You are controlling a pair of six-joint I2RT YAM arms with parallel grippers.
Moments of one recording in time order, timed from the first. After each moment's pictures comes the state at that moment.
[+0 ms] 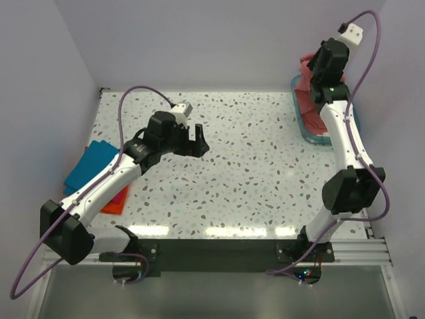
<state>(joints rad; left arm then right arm) -0.55 1.30 1.11 -0.40 0.12 -0.38 0.03 1.74 1.82 -0.17 0.44 0.33</state>
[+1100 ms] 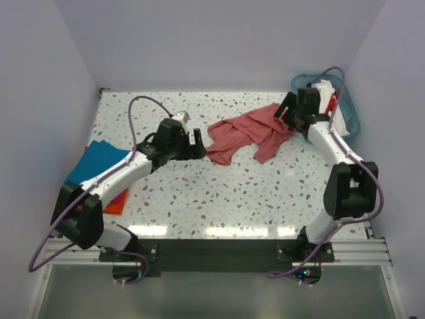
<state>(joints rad) -0.52 1.41 1.00 -0.29 0.04 -0.53 0.07 1.66 1.35 -0.33 0.09 0.58</state>
